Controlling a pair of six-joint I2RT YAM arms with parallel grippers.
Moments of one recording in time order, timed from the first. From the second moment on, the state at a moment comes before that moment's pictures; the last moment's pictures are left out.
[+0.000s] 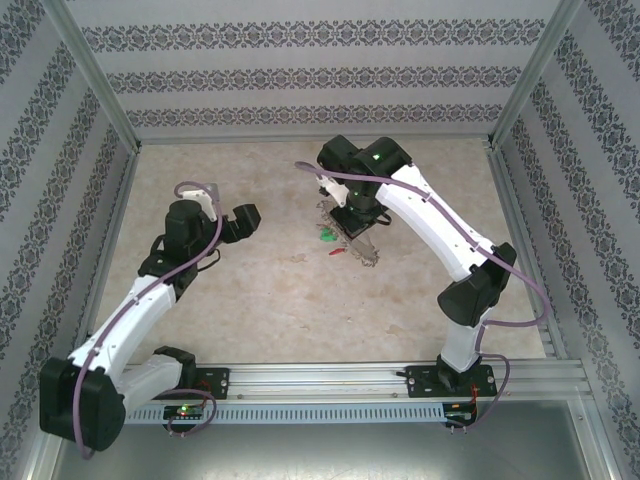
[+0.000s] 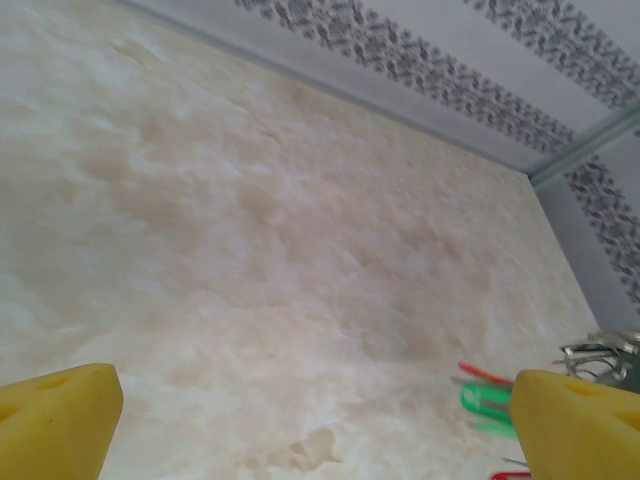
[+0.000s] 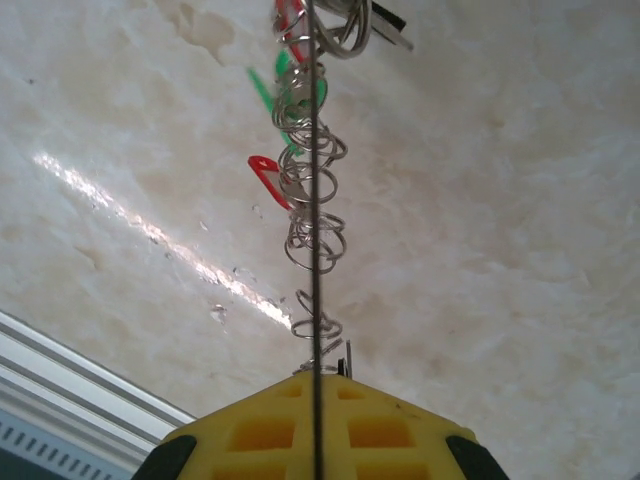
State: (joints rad) left arm -0.21 1.01 0.70 -0.11 0.16 -0.53; right arm 0.69 1.84 2.07 -1.65 0.04 0.03
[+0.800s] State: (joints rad) left arm -0.17 0.93 0.66 -0.24 -0.09 -0.52; right arm 0.61 1.82 1.83 -1.41 -0.35 -0.02
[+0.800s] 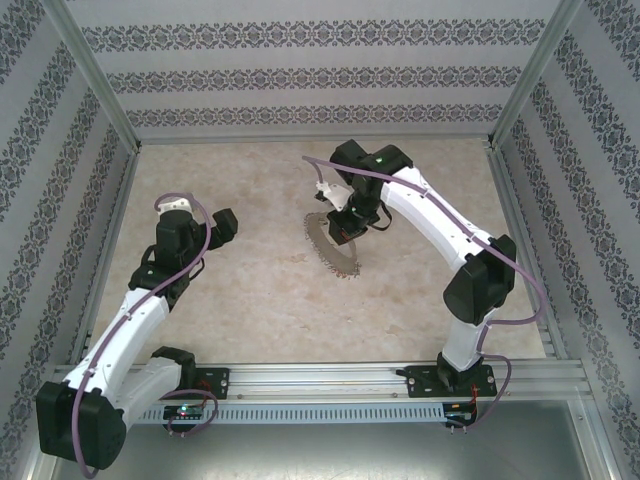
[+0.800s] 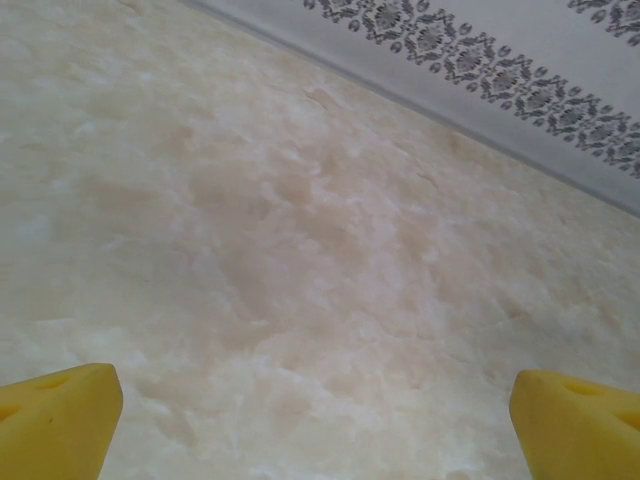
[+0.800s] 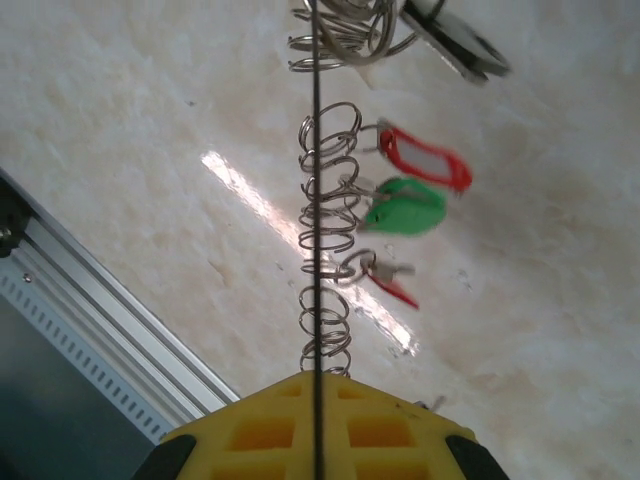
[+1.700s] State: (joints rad) left arm -0.16 0.97 0.61 -0.24 -0.16 -0.50; right arm 0.30 2.04 1.51 -1.06 -0.55 0.15
